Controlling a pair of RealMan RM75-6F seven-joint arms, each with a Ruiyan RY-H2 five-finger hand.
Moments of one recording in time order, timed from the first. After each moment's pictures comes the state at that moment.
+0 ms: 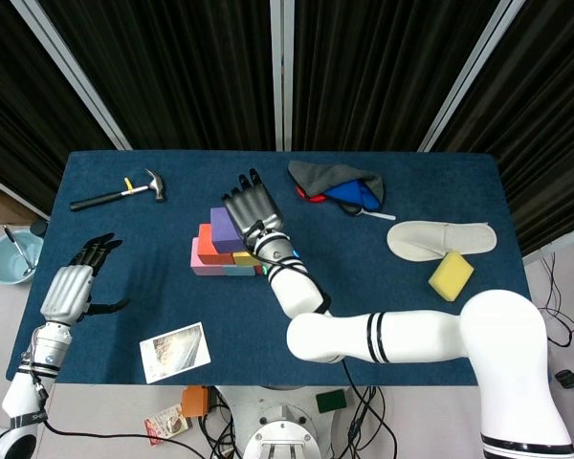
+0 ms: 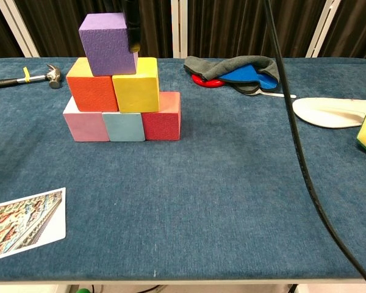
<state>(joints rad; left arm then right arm) -0.29 -1.25 -0.08 -1.56 1.41 1.27 -0.18 1.58 -1.55 0.46 -1.57 0.05 1.02 -1.16</state>
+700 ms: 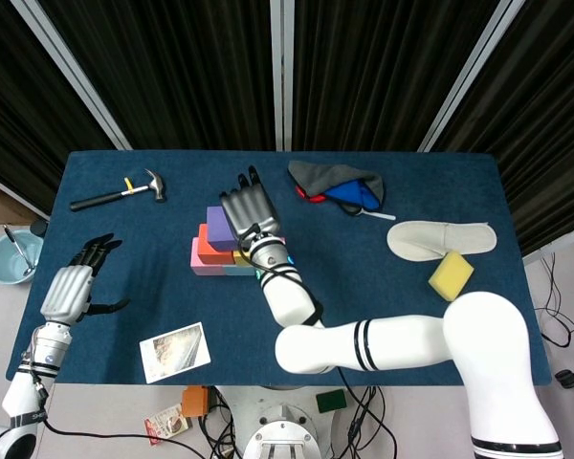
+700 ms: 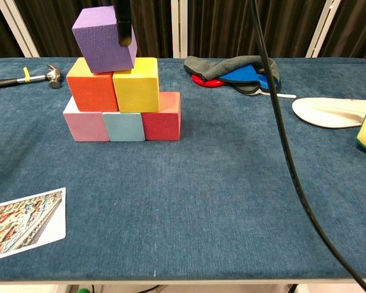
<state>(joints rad) -0.29 -1.26 -0.08 -1.54 1.41 1.27 -0.20 1.62 -1.59 0.46 -1.58 0.04 1.15 -1.11</state>
